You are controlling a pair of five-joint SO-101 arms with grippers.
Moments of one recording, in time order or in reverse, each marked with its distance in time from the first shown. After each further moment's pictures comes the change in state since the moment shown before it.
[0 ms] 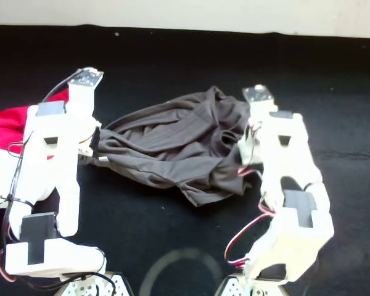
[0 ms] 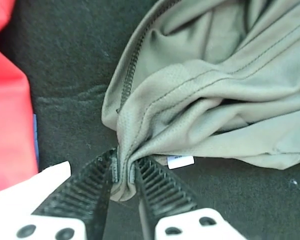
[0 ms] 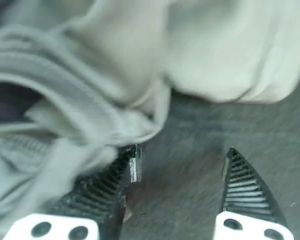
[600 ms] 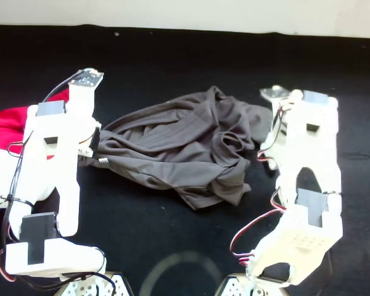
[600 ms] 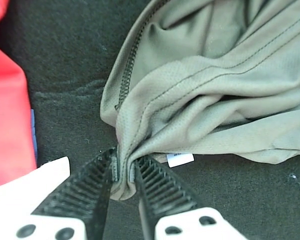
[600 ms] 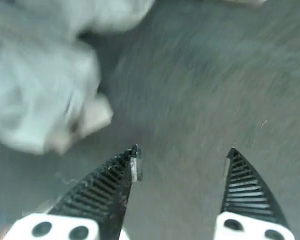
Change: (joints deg) left arm 0.0 0.0 0.0 0.5 0.0; right arm 7.6 0.7 -15.2 33.2 15.4
